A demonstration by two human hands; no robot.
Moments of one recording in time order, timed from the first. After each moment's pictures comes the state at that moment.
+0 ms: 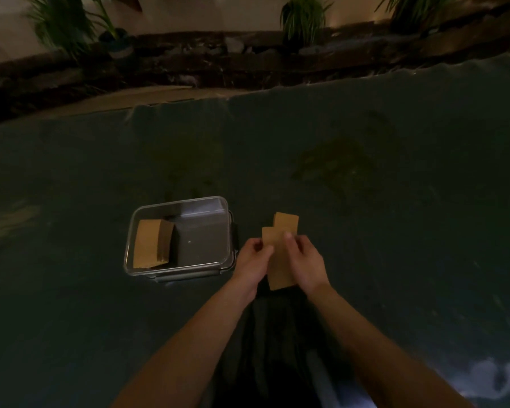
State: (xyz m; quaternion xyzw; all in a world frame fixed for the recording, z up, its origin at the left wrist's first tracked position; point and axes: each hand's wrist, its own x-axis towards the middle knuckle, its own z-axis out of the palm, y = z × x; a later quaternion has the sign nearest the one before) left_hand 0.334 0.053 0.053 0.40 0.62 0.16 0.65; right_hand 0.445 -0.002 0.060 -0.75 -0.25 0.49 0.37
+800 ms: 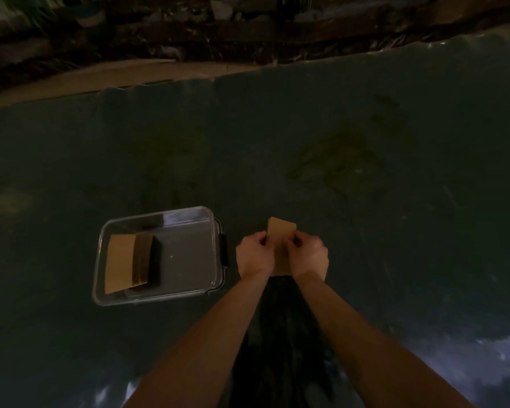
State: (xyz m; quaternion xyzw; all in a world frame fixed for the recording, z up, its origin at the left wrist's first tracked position) left_hand 0.393 0.113 -0.004 0.59 0.69 0.08 0.41; right_hand 0.480 0.067 -0.003 -0.88 -0.25 0.33 0.24
